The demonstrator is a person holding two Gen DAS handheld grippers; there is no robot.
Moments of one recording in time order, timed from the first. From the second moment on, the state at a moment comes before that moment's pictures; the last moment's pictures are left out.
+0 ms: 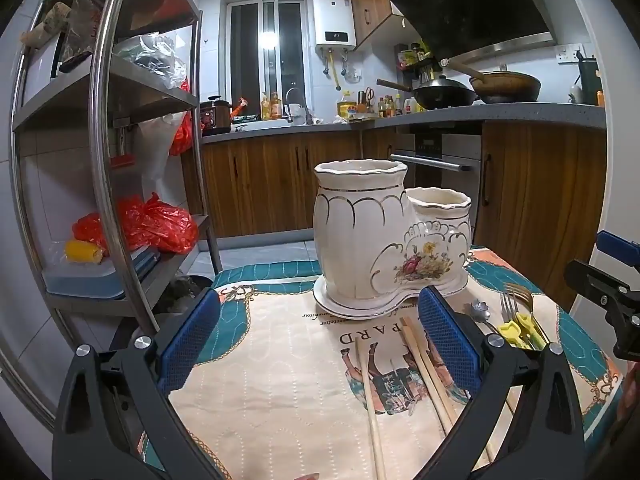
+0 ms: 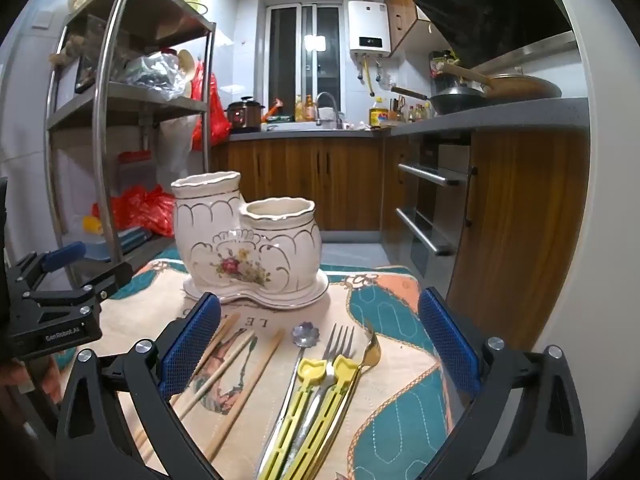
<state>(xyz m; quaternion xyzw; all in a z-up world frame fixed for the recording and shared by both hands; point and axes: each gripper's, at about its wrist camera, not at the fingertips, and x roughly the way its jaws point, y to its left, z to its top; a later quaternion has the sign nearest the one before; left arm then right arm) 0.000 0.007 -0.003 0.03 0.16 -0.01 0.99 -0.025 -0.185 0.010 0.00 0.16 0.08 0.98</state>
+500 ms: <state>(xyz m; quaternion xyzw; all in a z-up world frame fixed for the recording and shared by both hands) -0.002 0.003 0.003 0.04 0.15 -0.01 0.99 -0.025 -0.183 0.009 0.00 0.16 0.08 0.98</state>
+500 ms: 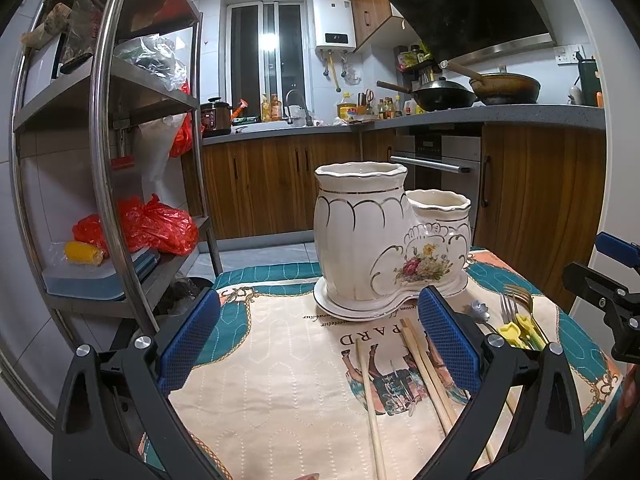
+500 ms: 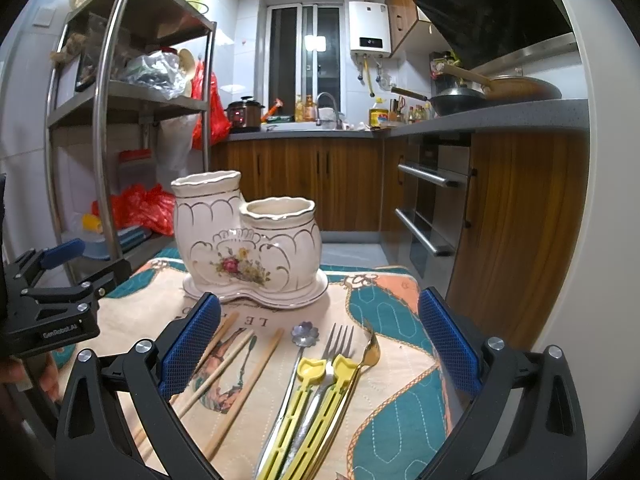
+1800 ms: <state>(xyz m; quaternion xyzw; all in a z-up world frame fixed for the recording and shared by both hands) -0.002 0.003 0.005 0.03 0.15 -0.01 0.99 -0.025 -0.182 0.008 -0.01 0.16 0.08 0.98</state>
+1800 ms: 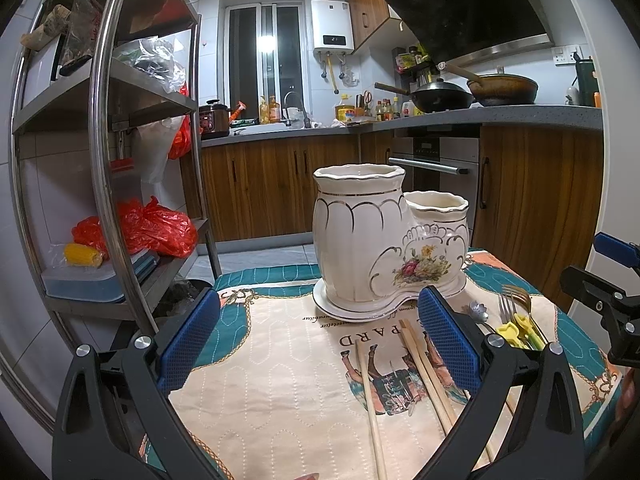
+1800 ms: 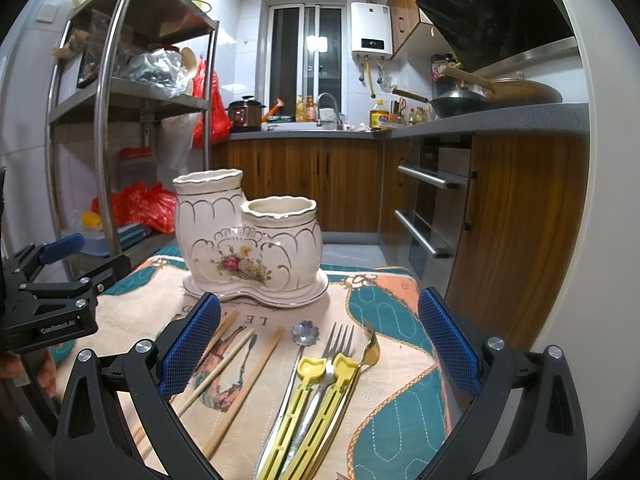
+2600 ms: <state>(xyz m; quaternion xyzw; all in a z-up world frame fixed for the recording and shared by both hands) -0.004 0.003 0.012 0.06 0.14 -0.03 0.99 -0.023 -0.194 0.016 -0.01 0.17 0.08 0.98</state>
